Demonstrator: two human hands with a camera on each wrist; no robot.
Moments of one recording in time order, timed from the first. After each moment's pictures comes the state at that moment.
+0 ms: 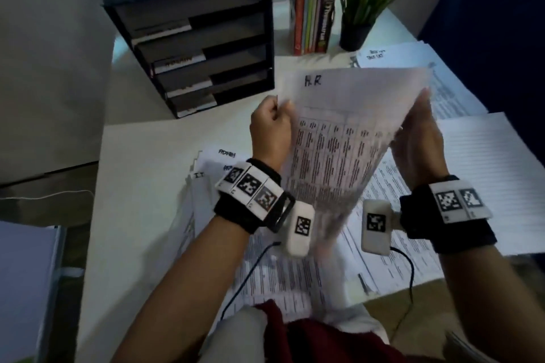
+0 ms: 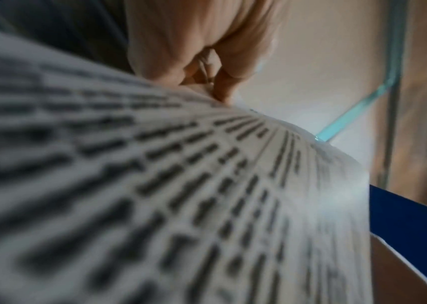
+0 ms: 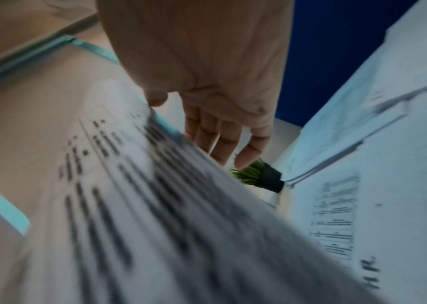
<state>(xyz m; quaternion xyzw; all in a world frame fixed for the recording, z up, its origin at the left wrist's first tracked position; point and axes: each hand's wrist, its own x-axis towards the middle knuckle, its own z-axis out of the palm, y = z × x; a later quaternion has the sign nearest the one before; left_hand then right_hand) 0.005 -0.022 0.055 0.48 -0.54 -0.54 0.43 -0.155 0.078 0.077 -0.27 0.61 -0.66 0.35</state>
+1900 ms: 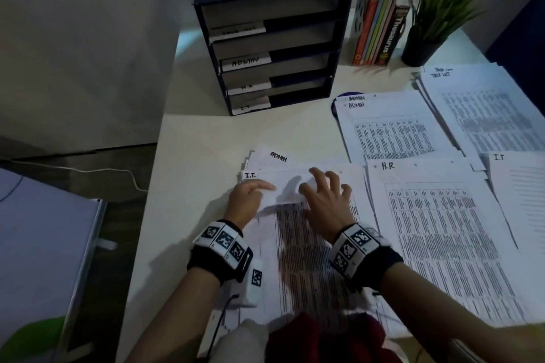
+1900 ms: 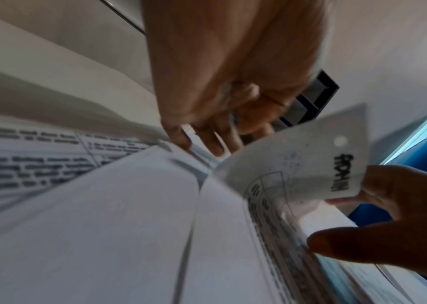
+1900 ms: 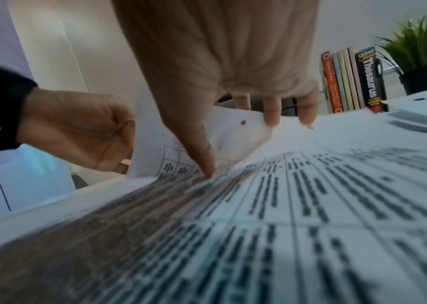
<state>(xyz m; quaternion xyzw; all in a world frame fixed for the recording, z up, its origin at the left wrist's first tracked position) 0.159 -0.015 -0.030 0.63 -0.55 -0.50 0.21 0.000 0.040 -0.027 -0.69 0.71 0.02 0.15</state>
